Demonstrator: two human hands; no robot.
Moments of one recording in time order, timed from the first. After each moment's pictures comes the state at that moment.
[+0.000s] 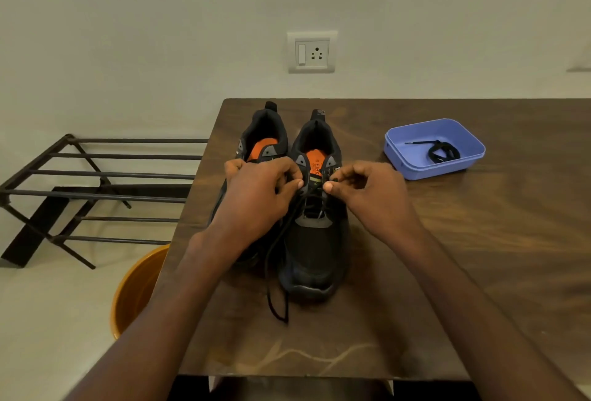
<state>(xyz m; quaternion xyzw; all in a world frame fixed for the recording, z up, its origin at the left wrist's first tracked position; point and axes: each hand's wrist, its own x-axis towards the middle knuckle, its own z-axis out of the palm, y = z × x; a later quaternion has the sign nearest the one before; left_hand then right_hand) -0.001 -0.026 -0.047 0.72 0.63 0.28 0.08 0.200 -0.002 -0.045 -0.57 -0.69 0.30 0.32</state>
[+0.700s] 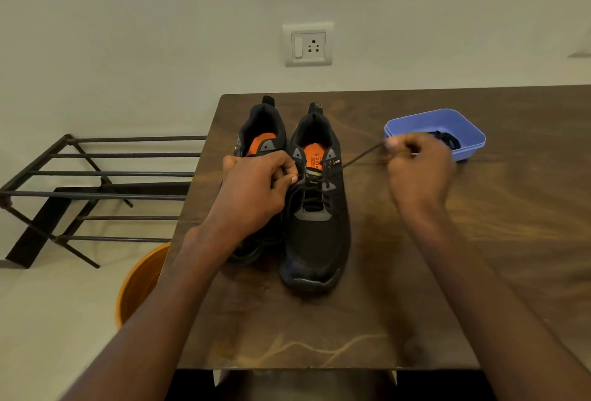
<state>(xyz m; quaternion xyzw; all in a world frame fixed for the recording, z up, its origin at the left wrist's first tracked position) -0.008 -0.023 -0.049 0.72 0.62 0.28 0.13 0.226 0.016 -0.044 -0.67 -0.52 0.21 0.48</state>
